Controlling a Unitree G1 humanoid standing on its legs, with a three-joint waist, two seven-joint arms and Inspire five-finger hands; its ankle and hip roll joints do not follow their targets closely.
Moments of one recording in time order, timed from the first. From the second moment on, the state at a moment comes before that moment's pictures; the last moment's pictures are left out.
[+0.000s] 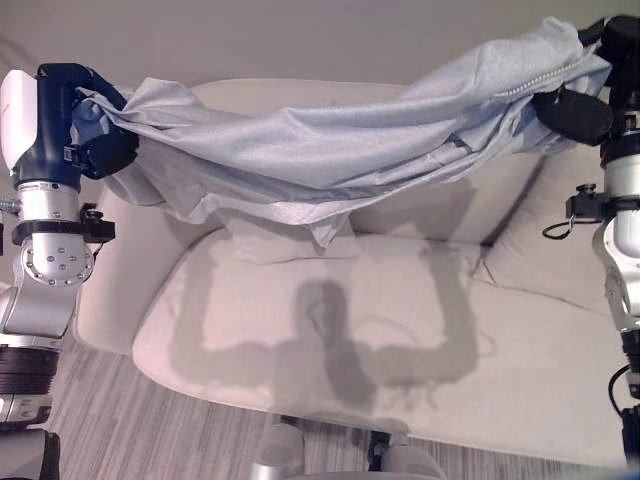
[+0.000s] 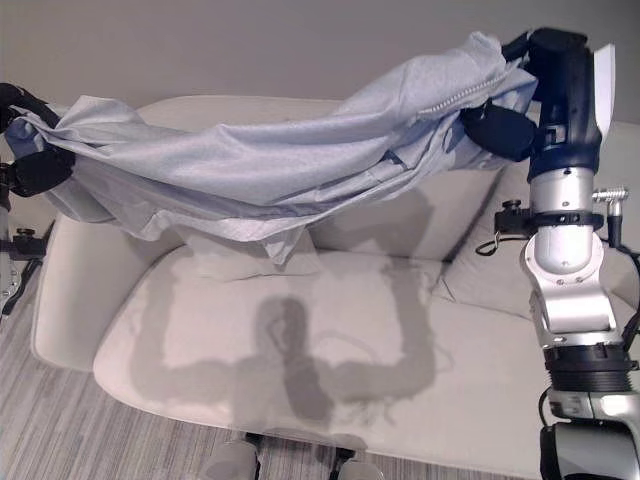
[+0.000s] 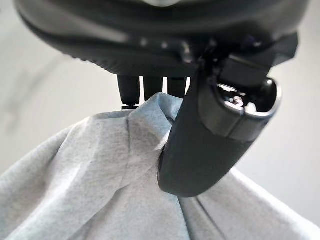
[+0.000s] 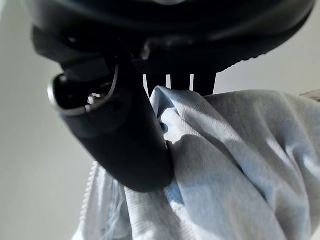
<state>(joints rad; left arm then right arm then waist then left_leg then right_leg) -0.35 0.93 0.10 0.17 0.05 -0.14 0.37 -0.56 -0.92 -0.01 0.12 0.27 -0.22 -0.22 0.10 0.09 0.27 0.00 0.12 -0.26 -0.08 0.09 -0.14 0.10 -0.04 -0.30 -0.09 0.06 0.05</state>
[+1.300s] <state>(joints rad) -0.76 1.19 -0.18 0.34 0.04 -0.13 0.46 -0.93 -0.99 0.36 0.39 0.20 -0.18 -0.29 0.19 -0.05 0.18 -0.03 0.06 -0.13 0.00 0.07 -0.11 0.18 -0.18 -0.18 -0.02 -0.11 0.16</state>
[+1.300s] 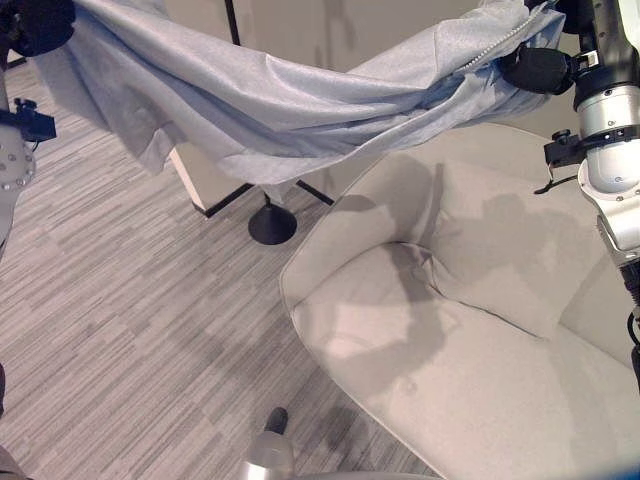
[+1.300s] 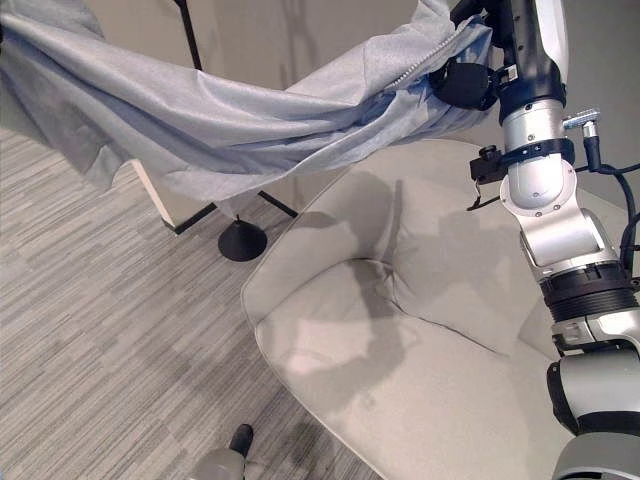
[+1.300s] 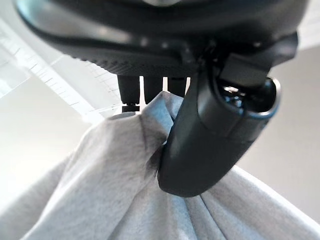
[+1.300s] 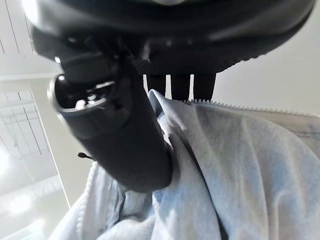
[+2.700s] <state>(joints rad) -0.86 1.08 -0.31 0.29 0.00 -0.13 0.37 -0.84 -1.05 0.26 0.38 0.26 -0.16 -0.26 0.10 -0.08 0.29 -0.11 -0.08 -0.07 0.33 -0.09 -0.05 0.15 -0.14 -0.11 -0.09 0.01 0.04</state>
